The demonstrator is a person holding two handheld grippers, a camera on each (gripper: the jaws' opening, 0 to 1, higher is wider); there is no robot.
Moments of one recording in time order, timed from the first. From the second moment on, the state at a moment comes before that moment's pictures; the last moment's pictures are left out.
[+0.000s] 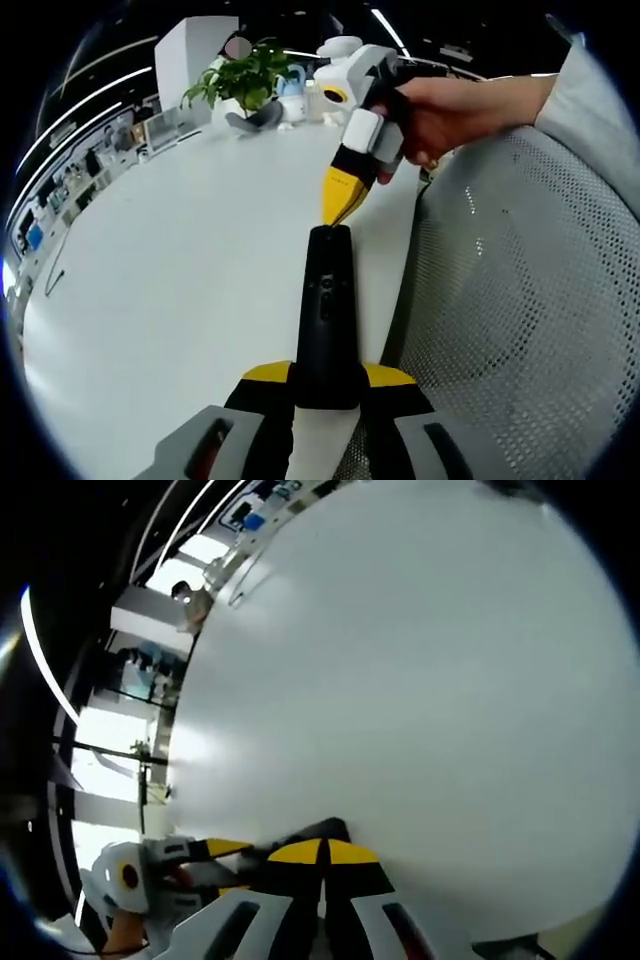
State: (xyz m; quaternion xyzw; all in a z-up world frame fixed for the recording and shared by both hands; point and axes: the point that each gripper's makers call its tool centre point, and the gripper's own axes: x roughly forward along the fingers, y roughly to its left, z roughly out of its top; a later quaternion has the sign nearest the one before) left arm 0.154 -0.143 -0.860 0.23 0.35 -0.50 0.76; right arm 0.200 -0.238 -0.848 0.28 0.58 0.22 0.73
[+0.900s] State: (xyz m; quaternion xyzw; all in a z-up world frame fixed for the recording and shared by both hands) left arm 0.152 -0.145 -0.860 0.23 0.35 -0.50 0.76; right arm 0.191 -0.224 -0.849 0.27 0.59 0.26 0.71
